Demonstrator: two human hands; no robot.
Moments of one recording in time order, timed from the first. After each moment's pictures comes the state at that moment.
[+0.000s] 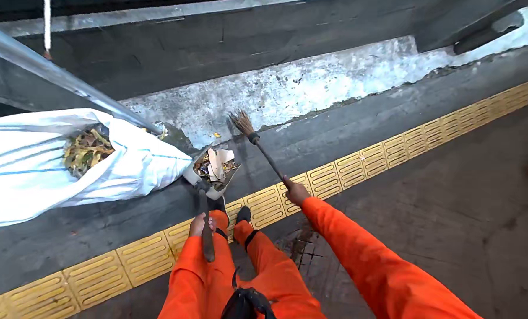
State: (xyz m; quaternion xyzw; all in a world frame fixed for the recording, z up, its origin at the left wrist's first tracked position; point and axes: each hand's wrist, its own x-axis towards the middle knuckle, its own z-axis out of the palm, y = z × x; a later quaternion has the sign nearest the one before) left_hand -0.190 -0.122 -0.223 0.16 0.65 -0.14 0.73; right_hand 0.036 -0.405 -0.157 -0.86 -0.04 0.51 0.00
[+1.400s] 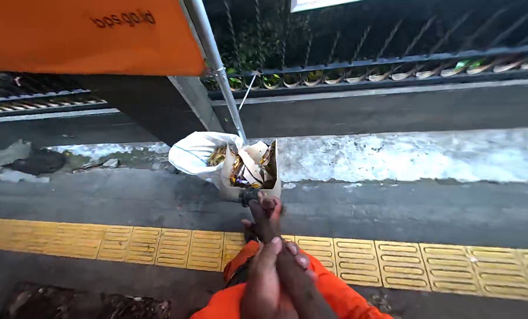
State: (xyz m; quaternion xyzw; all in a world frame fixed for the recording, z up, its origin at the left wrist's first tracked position) left_hand -0.283 -0.222 0.261 0.05 0.32 0.15 0.93; right_hand -0.219 -0.197 0.023 -0.61 -0.21 0.19 0.74
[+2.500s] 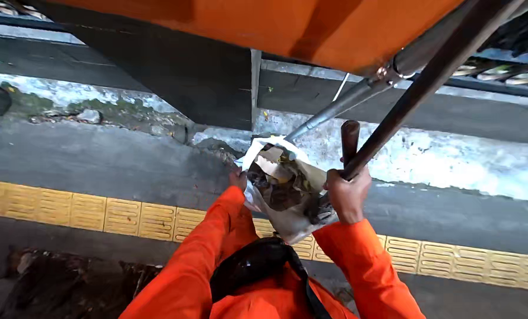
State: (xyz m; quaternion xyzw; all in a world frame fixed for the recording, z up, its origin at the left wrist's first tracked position) left_hand -0.280 0.374 -0.129 0.61 0.57 -0.04 0.55; right_hand -0.104 0.197 0.076 -0.87 -0.07 0.17 0.45
